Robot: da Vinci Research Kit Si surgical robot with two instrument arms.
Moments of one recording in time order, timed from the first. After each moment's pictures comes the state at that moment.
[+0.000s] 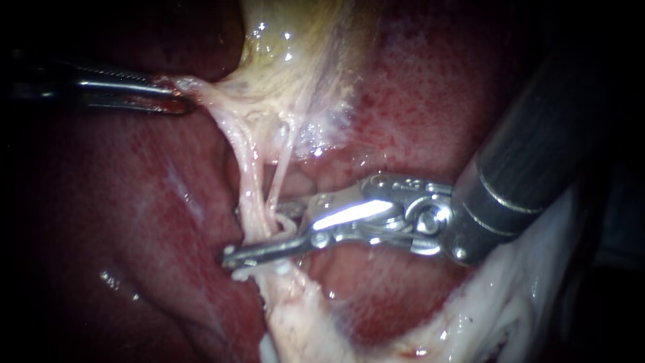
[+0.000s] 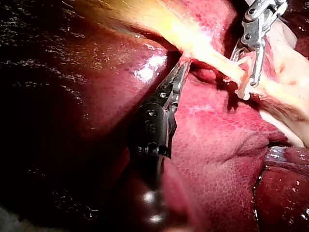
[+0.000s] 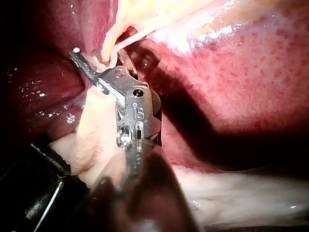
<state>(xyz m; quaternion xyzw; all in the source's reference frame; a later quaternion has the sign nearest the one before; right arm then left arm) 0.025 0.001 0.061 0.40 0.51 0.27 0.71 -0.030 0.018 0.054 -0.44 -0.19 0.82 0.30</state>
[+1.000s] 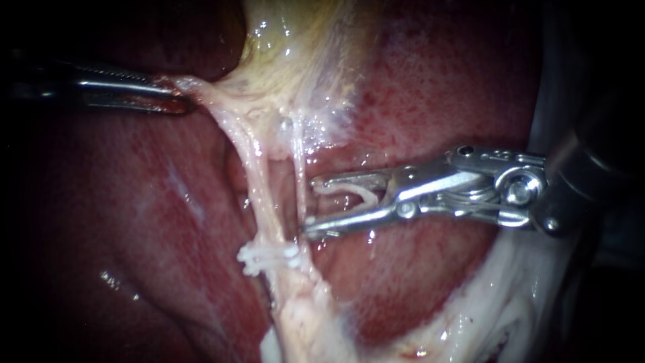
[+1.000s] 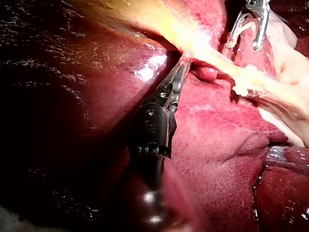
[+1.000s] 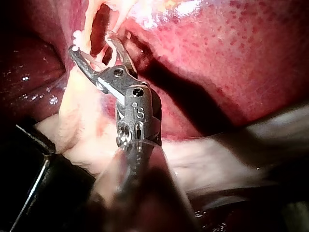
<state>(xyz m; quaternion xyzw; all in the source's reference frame) 0.017 0.004 0.058 0.37 0.51 0.28 0.72 -0.030 0.018 0.054 -0.44 -0.19 0.82 0.30</state>
